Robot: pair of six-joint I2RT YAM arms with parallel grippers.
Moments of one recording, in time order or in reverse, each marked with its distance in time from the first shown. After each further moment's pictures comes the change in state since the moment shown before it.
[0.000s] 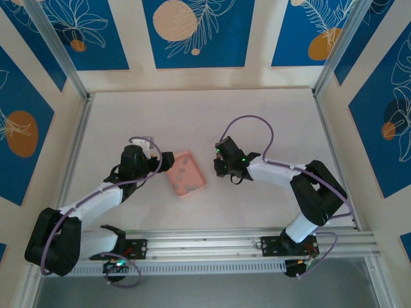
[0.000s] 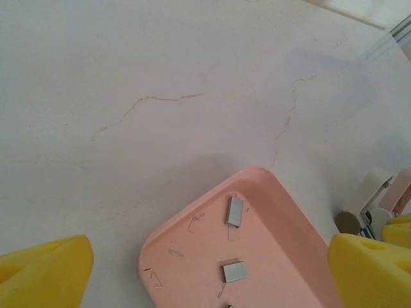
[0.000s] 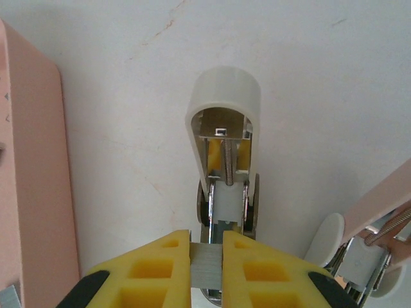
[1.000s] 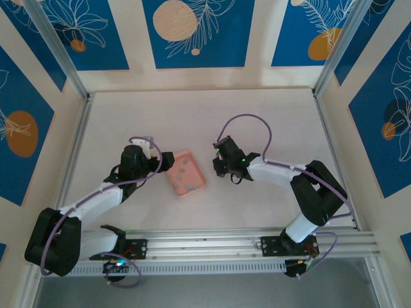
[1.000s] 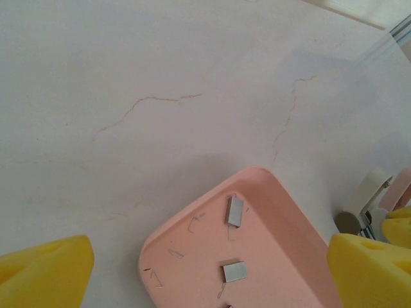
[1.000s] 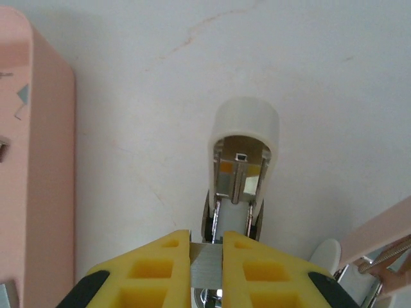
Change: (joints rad) left arm 0.000 0.000 0.000 0.000 0.000 0.000; right arm 0.006 -0.006 -0.008 0.049 0.007 -0.108
